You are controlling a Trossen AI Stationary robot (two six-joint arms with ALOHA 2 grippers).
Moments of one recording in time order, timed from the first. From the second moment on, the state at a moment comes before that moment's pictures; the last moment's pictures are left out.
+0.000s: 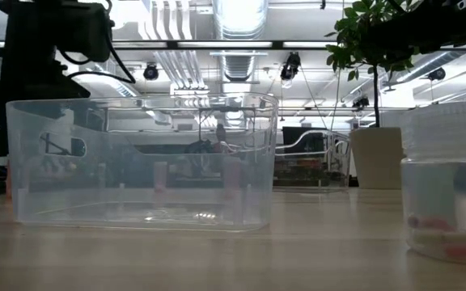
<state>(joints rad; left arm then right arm) -0.06 1.17 0.72 -1.16 -0.07 -1.20 0.23 0.52 0.28 0.17 0.26 -0.17</state>
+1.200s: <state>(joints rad) -0.06 1.18 0.87 -1.14 -0.09 -1.18 0.23 0.52 0.28 0.17 0.26 -0.17</state>
